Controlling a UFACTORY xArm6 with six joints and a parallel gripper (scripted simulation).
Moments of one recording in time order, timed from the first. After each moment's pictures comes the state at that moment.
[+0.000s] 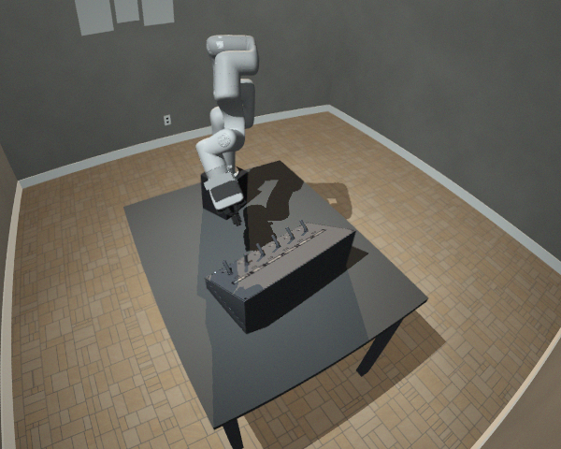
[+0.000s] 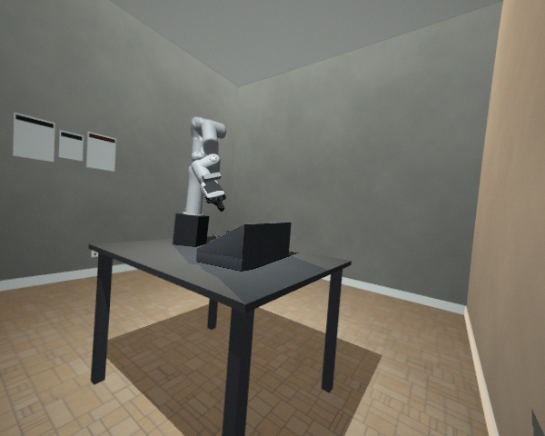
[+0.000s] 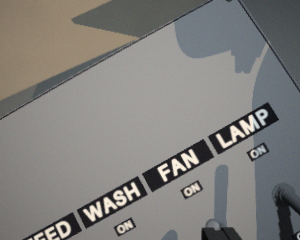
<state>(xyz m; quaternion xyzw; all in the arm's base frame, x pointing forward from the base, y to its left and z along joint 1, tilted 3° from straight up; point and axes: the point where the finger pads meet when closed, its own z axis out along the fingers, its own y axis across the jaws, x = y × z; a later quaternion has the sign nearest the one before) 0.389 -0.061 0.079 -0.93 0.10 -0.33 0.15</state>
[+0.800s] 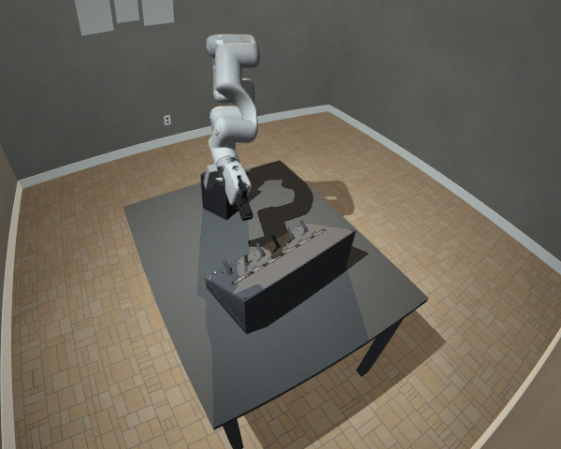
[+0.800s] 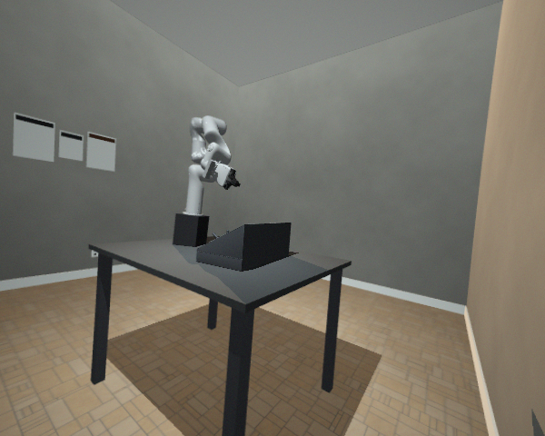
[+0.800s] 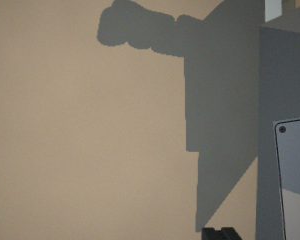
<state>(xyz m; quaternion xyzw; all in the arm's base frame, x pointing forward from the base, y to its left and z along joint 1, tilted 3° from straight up) 0.495 -0.066 0.200 -0.62 0.55 -0.40 0.39</state>
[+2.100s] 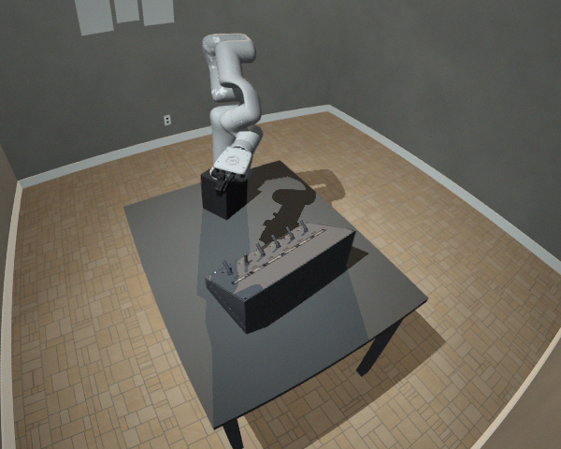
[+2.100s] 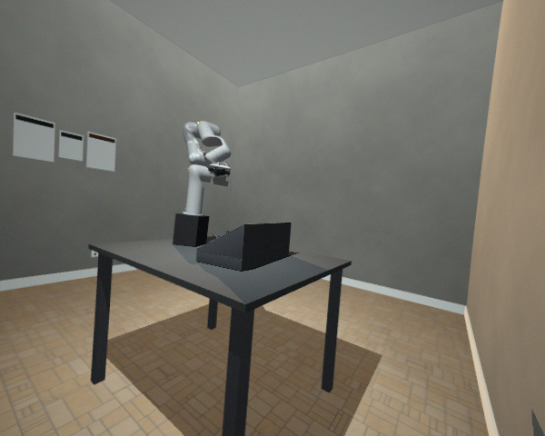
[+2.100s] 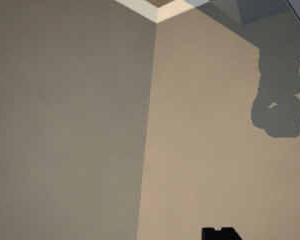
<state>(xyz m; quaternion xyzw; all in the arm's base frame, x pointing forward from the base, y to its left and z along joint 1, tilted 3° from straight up) 0.419 -0.118 0.243 0.24 0.74 -0.22 0.59</state>
